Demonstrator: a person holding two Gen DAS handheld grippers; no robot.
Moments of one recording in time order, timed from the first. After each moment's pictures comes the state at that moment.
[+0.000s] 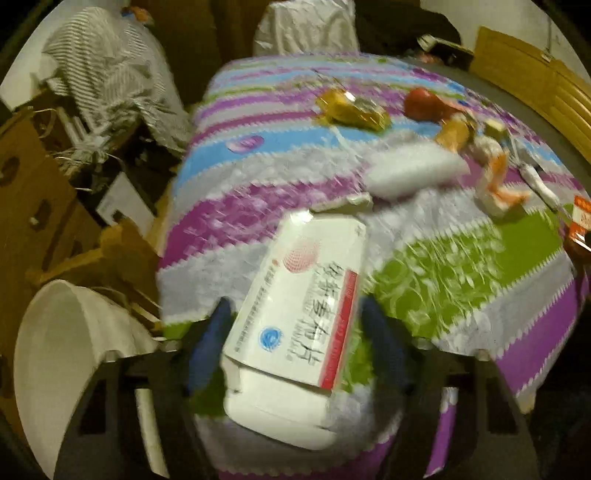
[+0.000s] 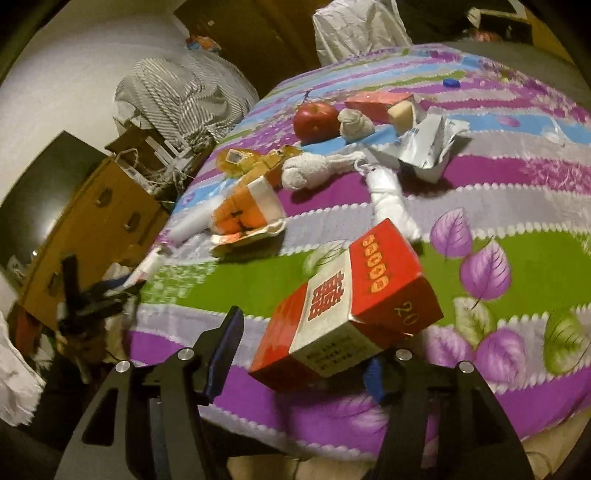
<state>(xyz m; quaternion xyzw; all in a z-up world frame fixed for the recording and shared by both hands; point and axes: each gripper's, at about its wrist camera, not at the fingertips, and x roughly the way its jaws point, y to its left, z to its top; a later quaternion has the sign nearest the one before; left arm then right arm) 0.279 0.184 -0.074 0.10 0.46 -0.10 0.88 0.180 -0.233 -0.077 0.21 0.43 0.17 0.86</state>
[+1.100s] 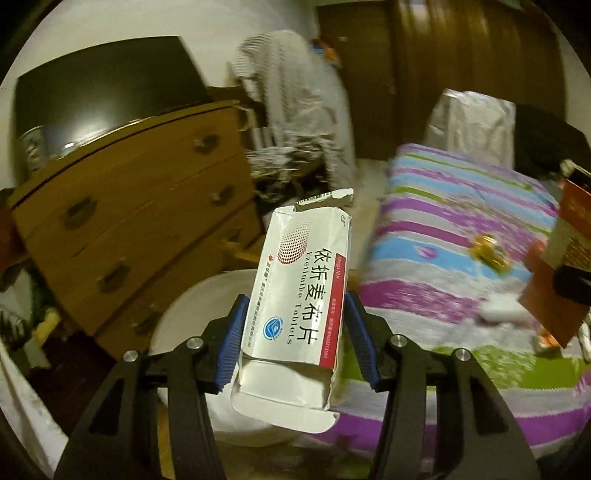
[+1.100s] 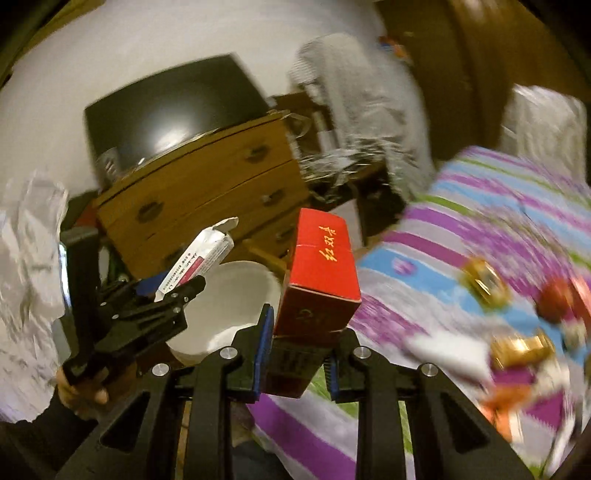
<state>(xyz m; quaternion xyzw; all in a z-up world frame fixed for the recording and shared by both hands) 0.179 0.272 0.064 -0.01 0.31 0.23 0.92 0.218 0.061 0.098 0.00 0.33 0.42 0.85</state>
